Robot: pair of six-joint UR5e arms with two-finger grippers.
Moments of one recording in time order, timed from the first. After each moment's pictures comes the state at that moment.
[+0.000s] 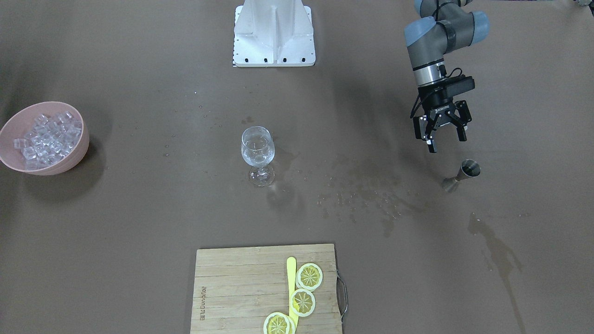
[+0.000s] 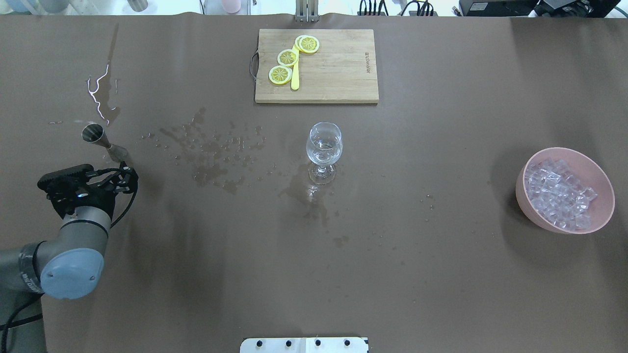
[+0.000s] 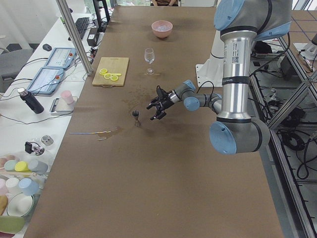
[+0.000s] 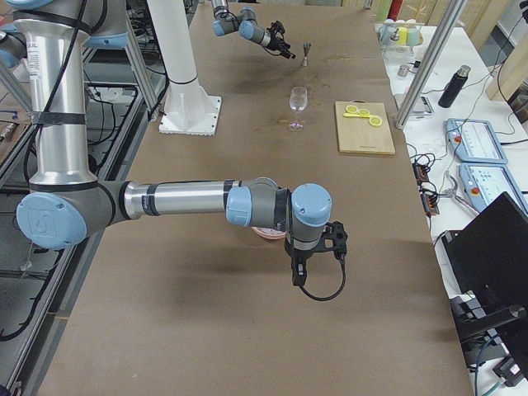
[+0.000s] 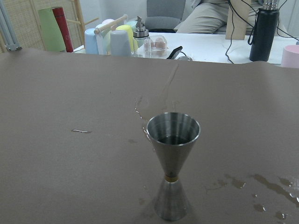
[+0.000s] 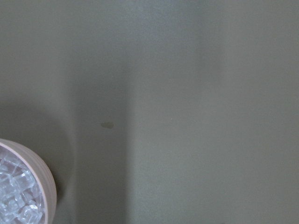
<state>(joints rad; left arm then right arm) -0.33 -1.55 -1.87 -1.89 -0.78 -1.70 1.62 -1.58 1.67 -1.72 2.37 -0.13</state>
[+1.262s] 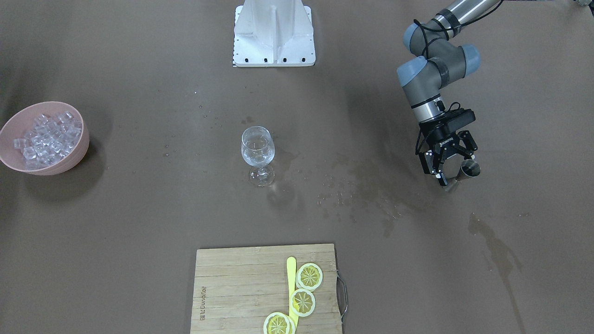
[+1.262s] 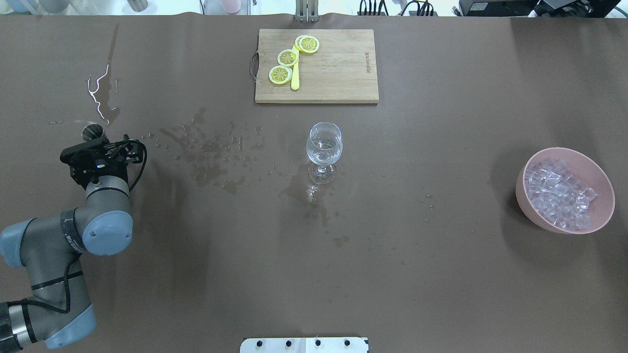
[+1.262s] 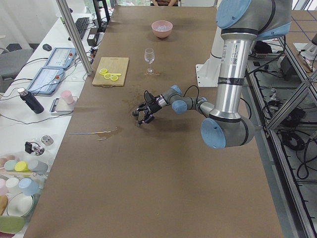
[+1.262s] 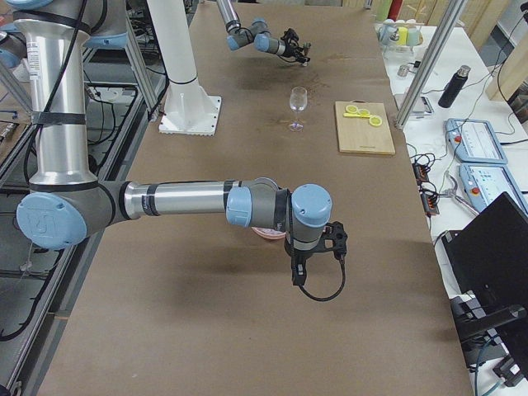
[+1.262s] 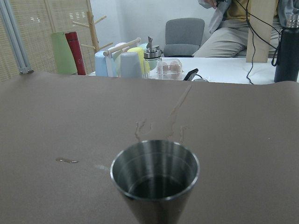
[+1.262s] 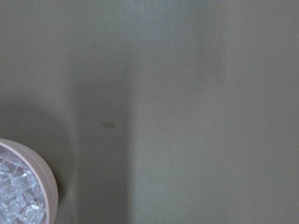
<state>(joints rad) -0.44 -1.71 -1.64 -1.89 -0.76 -1.70 1.62 -1.58 1.67 -1.72 2.37 -0.12</state>
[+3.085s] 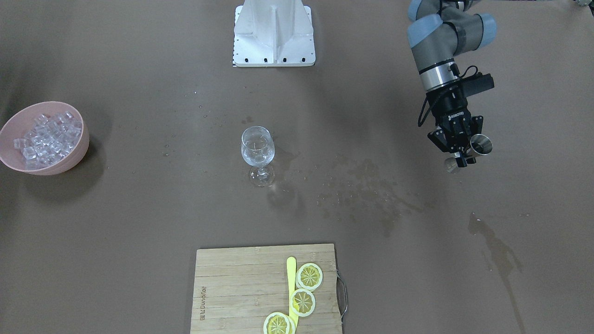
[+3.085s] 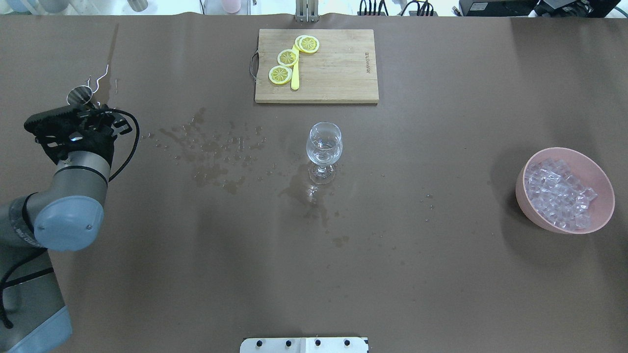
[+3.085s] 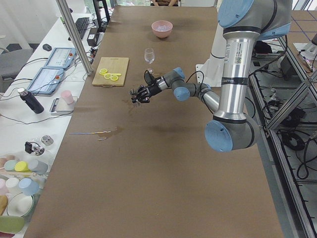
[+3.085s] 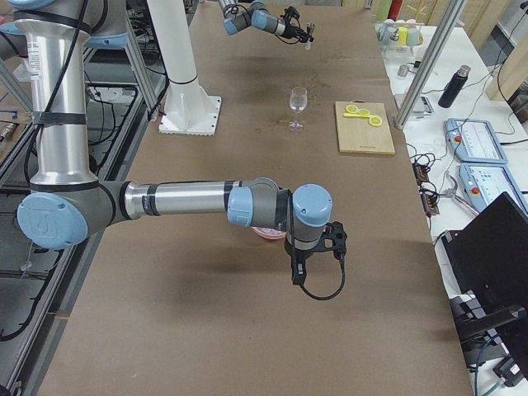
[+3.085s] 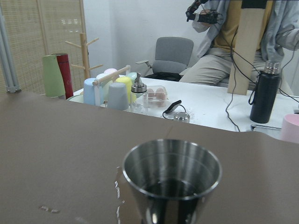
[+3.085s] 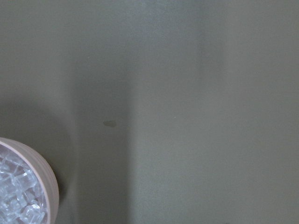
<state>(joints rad) -0.49 -1.67 -1.99 -1.90 -0.76 -1.48 1.61 -1.58 1.67 -1.72 2.37 -0.12</state>
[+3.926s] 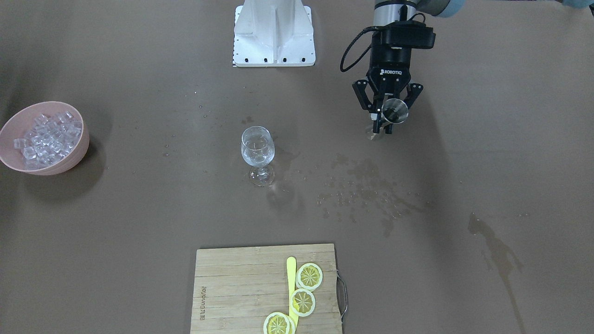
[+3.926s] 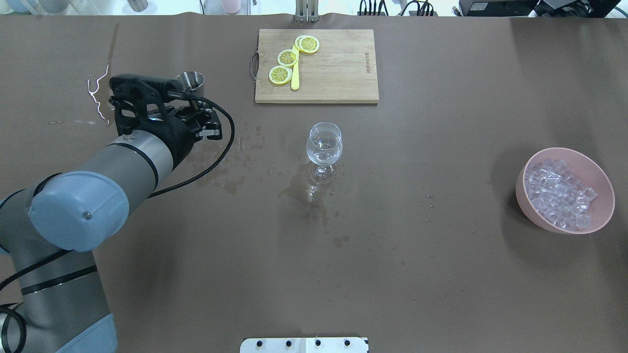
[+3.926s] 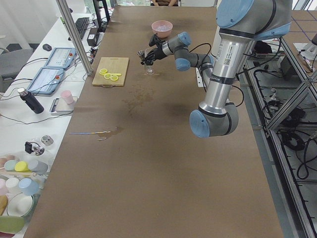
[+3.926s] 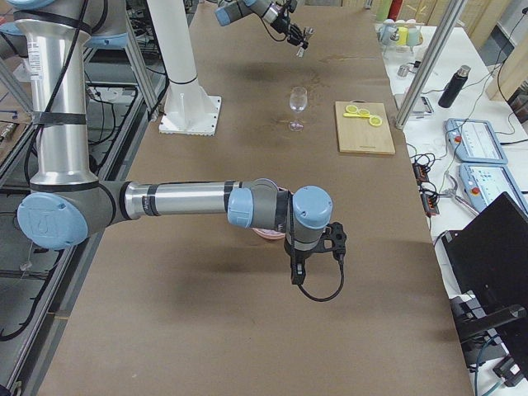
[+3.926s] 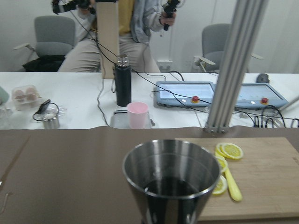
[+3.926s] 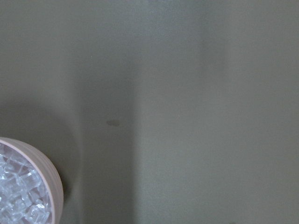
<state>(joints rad) -0.45 -1.95 -2.09 -1.89 -1.12 -1.03 1.61 -1.58 1.66 -1.72 2.40 -0.12</state>
